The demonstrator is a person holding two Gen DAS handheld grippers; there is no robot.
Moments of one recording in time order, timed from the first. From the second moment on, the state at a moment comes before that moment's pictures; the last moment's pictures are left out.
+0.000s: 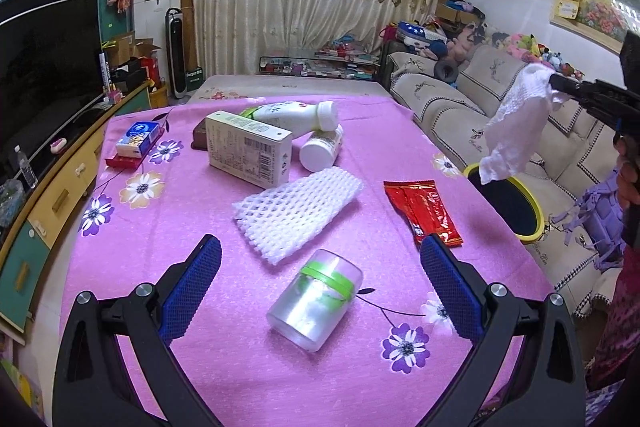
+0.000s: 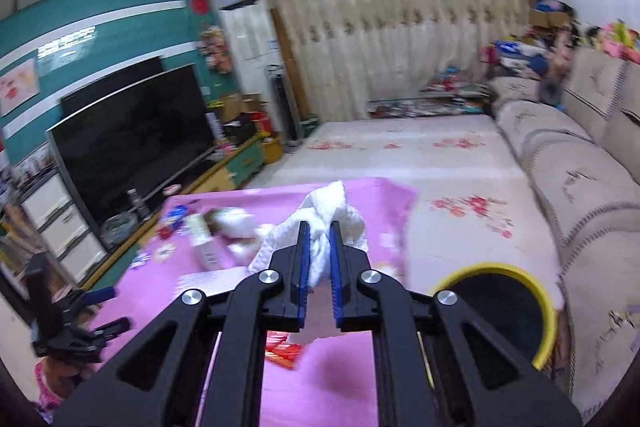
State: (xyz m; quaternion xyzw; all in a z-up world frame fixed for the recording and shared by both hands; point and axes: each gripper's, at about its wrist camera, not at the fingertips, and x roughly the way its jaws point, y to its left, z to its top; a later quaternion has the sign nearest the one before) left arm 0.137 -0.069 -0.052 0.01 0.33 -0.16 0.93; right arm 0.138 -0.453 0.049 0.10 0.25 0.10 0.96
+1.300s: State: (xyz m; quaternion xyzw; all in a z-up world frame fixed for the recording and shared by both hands) left arm 0.166 -0.104 -0.117 0.15 0.41 -0.19 0.88; right arm 0.185 -0.557 -0.121 0.09 0.39 -0.11 0.91
